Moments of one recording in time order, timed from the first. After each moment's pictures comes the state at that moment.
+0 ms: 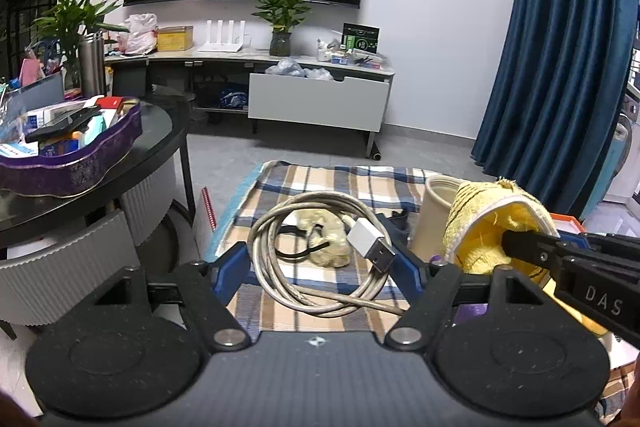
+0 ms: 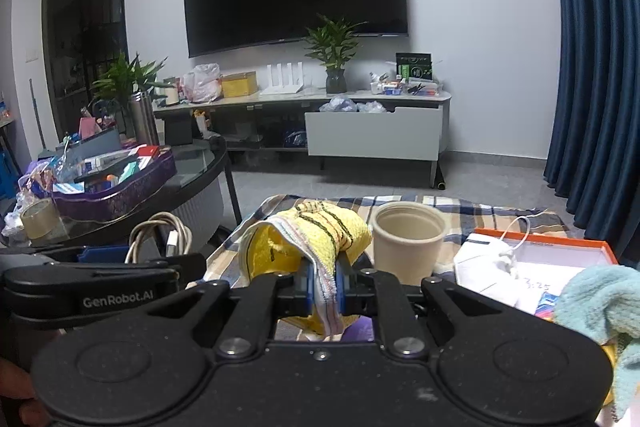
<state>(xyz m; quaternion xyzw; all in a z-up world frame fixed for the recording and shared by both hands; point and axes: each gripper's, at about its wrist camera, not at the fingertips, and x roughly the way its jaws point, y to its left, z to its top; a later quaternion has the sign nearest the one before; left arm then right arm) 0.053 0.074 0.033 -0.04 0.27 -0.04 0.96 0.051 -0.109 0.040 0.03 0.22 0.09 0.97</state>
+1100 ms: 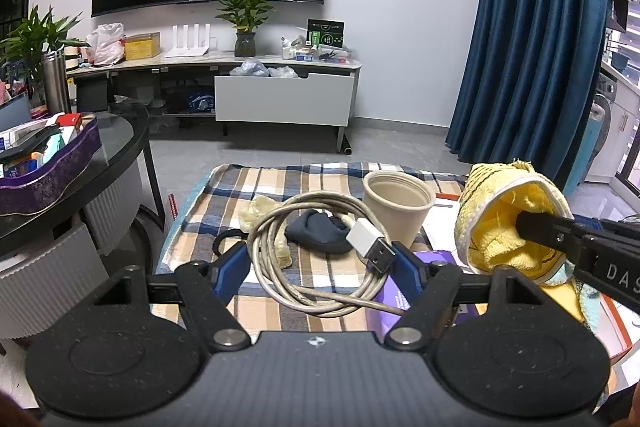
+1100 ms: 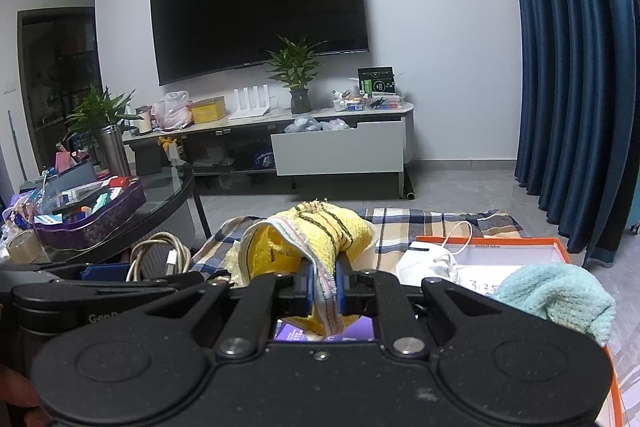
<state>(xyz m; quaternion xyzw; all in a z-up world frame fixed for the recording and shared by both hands) 0.049 0.027 0.036 -0.01 0.27 -0.07 0.96 0.026 -0.167 0.047 0.06 0.20 0.05 0.98</state>
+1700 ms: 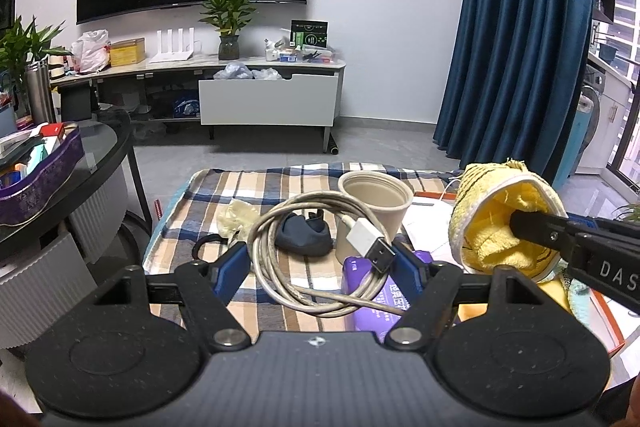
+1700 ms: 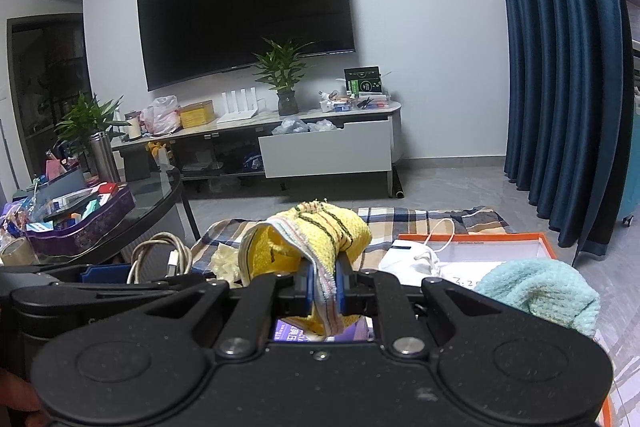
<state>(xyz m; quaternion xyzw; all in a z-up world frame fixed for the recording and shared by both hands) 0.048 0.009 0.037 0.00 0.27 -0.09 0.96 0.020 -0.181 0.047 0.07 0.20 0.03 0.98</state>
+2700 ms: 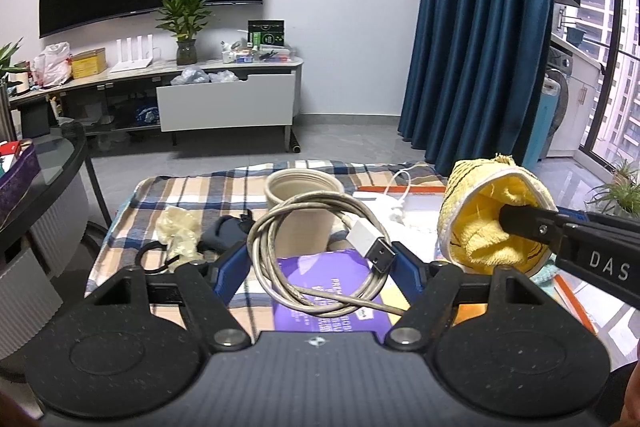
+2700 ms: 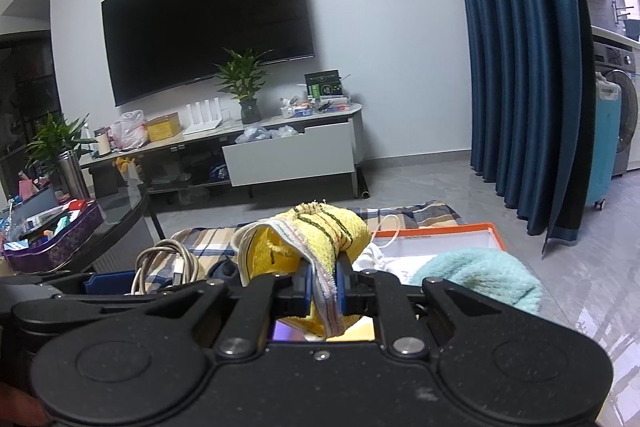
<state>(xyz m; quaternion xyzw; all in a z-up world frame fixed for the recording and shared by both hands) 0.046 -0.035 0.033 0.02 0.26 -0.14 0.95 0.001 -0.228 0.045 0.10 0.20 -0.02 0.98</state>
